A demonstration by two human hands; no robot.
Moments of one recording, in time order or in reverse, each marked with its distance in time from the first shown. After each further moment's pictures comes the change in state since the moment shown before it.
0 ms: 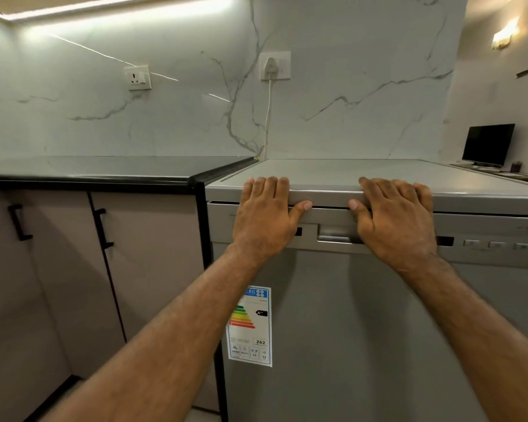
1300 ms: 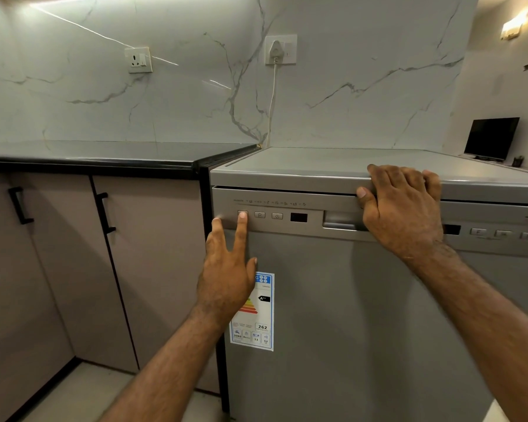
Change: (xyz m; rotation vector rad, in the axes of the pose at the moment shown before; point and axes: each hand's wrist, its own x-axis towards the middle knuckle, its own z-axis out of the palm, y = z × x) left_hand -0.132 -0.045 0.029 -0.161 -0.155 -0.350; right_hand 0.000 0.002 0.008 -0.002 -0.022 -0.002
